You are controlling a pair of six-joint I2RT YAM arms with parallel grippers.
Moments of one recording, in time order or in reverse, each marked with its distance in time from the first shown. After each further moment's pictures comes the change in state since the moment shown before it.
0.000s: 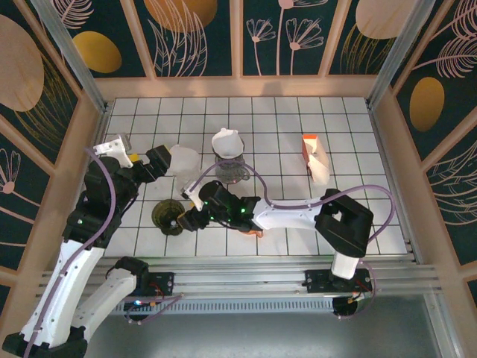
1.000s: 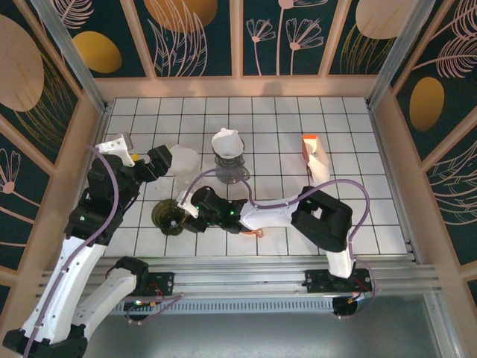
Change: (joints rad) left arm 0.000 0.022 0.000 -0.006 -0.015 0.015; right arm 0.006 0.159 0.063 -0.009 0.049 -0.265
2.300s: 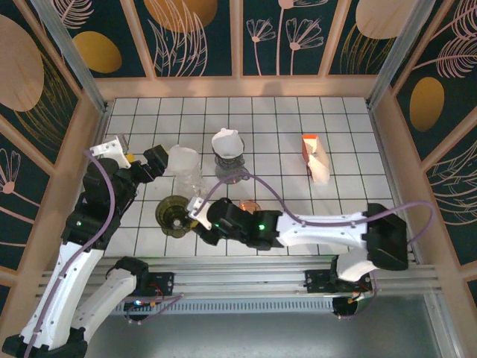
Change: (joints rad) left arm 0.000 -0.035 -0.002 0.003 -0.037 0.007; right arm 0.172 -0.470 -0.135 -0.239 0.183 0.114
